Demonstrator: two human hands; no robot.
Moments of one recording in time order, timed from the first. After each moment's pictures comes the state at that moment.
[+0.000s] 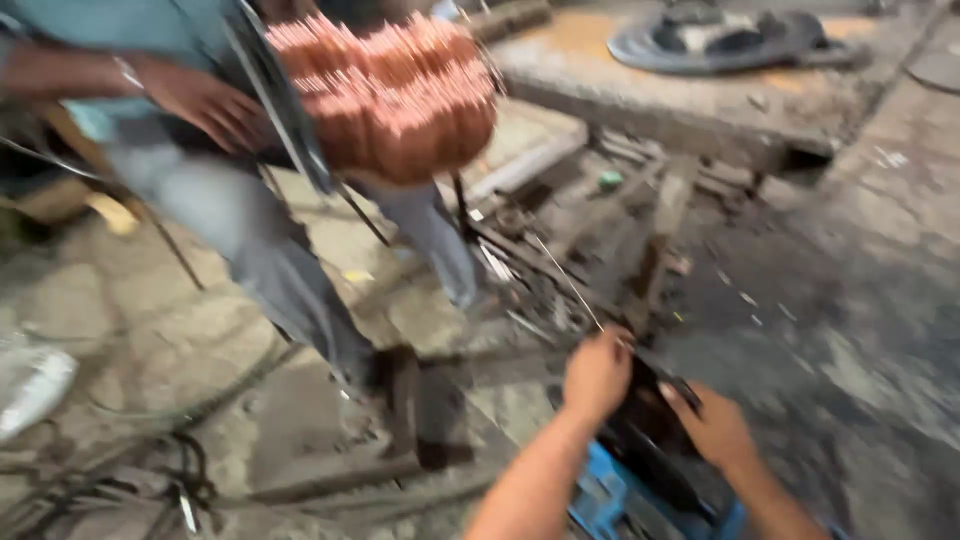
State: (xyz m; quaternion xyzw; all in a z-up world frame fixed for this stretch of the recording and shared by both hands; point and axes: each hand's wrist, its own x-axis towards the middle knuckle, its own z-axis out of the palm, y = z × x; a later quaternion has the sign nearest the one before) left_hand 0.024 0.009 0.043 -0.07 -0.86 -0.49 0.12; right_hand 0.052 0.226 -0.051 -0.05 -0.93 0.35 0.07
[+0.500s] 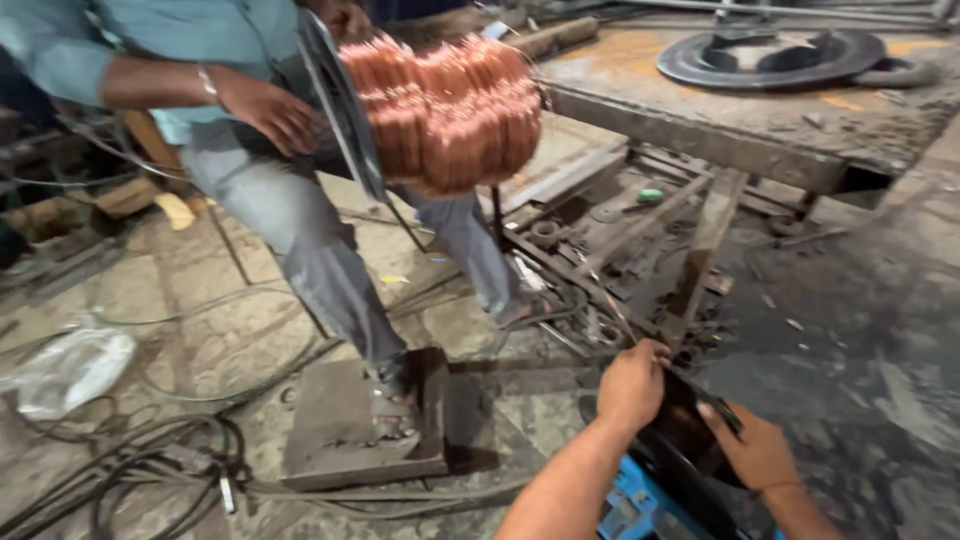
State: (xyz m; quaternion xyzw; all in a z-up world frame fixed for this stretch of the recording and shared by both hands) left_hand 0.023 0.015 0.029 -0.10 -0.84 -0.52 0.15; right_hand 0.046 0.222 -0.056 -0.07 -0.94 0.33 0.06
